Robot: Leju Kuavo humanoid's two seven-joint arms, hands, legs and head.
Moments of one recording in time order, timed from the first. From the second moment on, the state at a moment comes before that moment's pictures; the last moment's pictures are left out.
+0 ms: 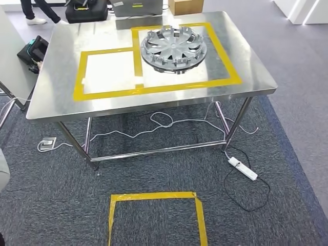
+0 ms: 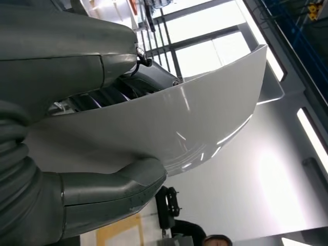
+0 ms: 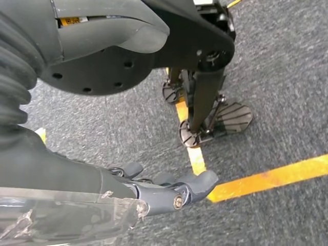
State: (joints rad) left arm 0.31 -0.06 0.18 -2.02 0.05 0.32 -0.56; right arm -0.05 0.01 0.51 -0.16 -0.74 -0.14 -0.17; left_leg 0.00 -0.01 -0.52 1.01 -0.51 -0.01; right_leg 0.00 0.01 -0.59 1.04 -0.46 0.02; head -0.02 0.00
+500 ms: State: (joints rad) left arm 0.31 -0.06 0.19 -2.02 0.05 0.32 -0.56; right arm -0.05 0.01 0.52 -0.16 -0.74 -0.14 -0.17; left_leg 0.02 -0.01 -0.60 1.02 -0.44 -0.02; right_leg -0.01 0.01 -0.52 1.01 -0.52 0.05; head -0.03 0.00
